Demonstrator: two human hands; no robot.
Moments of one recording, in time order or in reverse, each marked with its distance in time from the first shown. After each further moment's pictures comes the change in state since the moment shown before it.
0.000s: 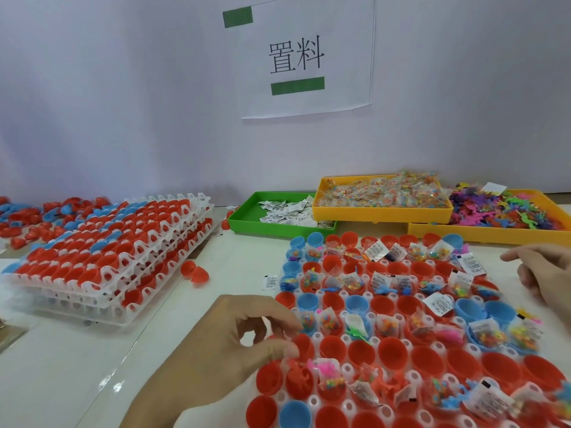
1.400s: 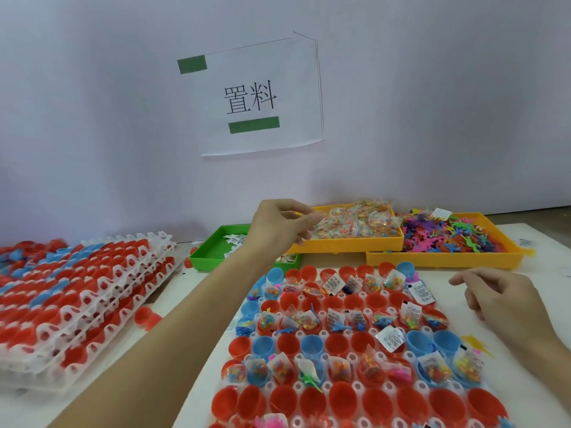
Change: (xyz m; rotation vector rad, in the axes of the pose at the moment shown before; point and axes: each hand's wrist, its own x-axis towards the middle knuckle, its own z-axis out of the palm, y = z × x) left_hand 0.209 0.037 0.025 -0.221 0.321 -0.127; right_hand -0.017 -0.034 0.011 0.018 0.100 -0.154
